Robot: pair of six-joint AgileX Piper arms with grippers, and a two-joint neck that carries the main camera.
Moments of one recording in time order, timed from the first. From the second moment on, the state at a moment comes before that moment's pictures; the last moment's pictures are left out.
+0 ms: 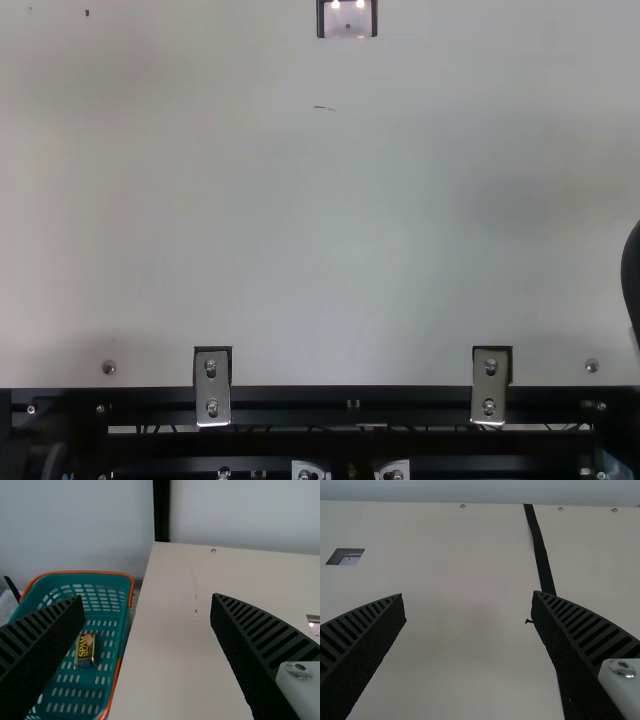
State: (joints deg) left arm 0.6 39.2 -40.6 7.9 37.7 -9.4; right arm -4.0 13.5 -20.2 4.9 38.2 -6.5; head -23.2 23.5
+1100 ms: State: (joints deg) left arm 25.7 87.3 -66.5 2.0 45.5 16.4; right arm -4.0 13.5 -20.2 4.9 38.2 -6.5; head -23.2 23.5
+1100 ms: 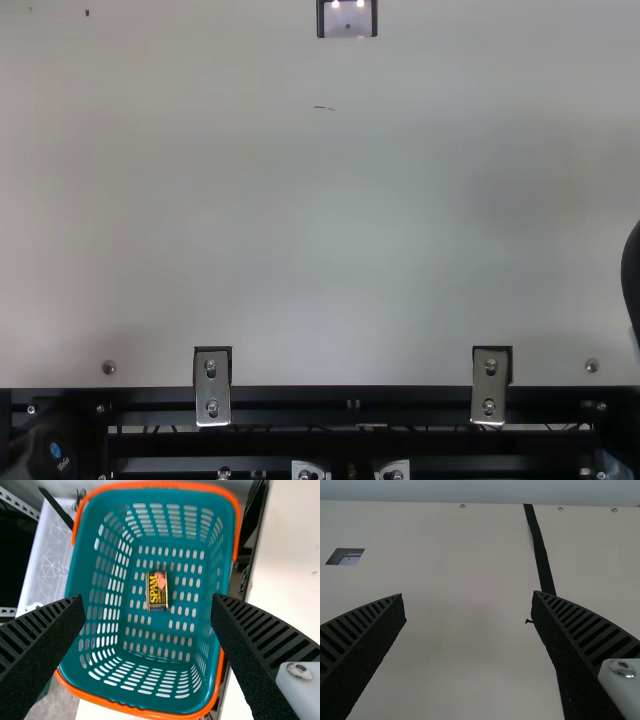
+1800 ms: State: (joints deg) left arm 29.5 110.6 -73.0 0.7 40.4 18.1; right arm -4.0 13.5 -20.2 4.9 38.2 -6.5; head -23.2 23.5
